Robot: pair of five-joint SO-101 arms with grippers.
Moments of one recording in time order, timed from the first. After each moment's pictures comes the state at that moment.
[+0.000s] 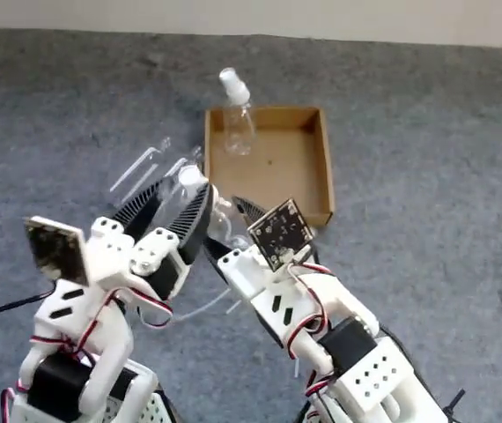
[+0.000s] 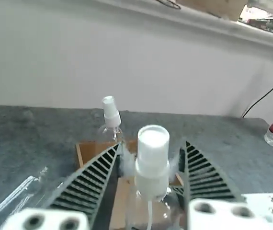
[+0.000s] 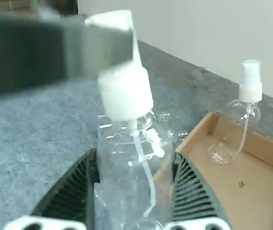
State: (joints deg) left arm 16.5 -93.3 61.8 44.1 19.1; right arm -41.2 -71.5 68.6 25.2 4.8
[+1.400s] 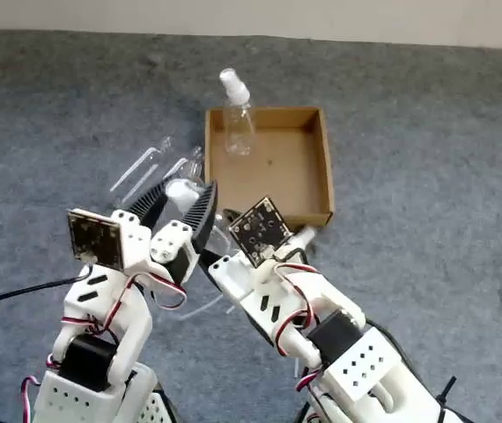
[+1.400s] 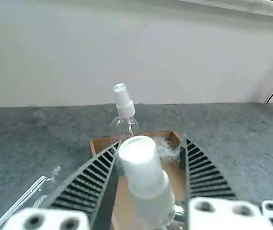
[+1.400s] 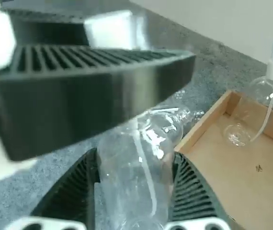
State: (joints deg) left arm 14.1 -93.2 76.4 29.5 14.3; right arm -43.5 -65.7 68.6 25.1 4.8
